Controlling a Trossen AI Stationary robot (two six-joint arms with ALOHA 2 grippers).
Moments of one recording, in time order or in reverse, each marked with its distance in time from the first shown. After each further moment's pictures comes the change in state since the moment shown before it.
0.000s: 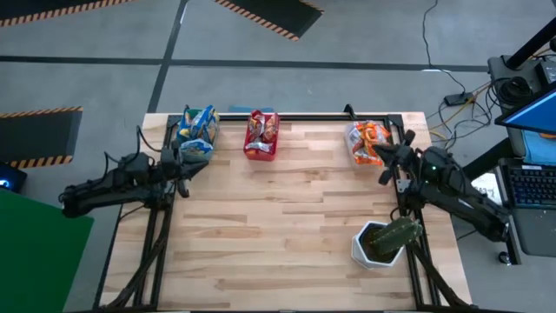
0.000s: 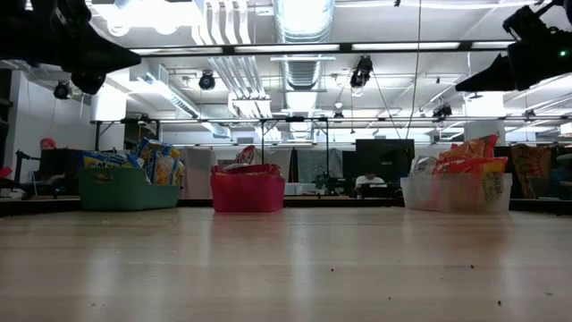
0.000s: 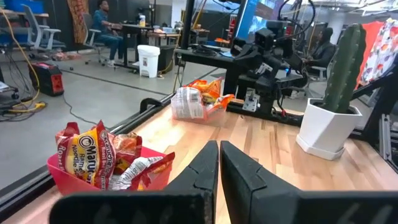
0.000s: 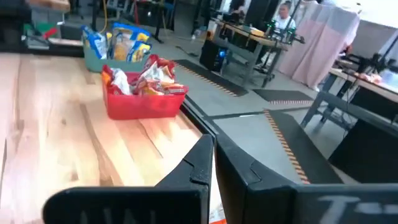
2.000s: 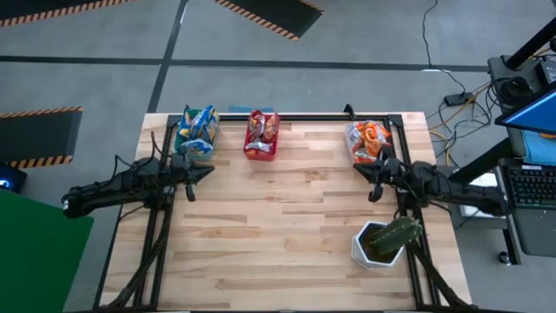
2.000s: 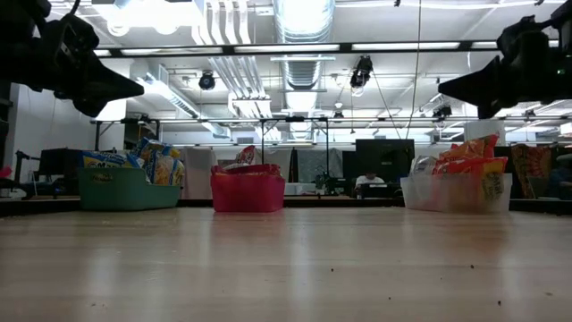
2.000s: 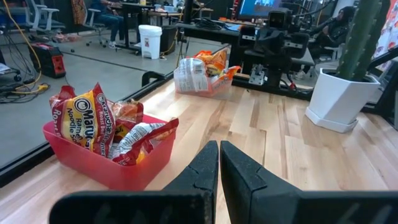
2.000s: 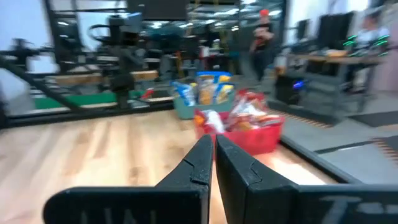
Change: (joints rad) left arm 0.000 -0.035 -0.121 0.002 -0.002 0.003; right arm 0.320 -0.001 -0.299 0.470 -0.016 0.301
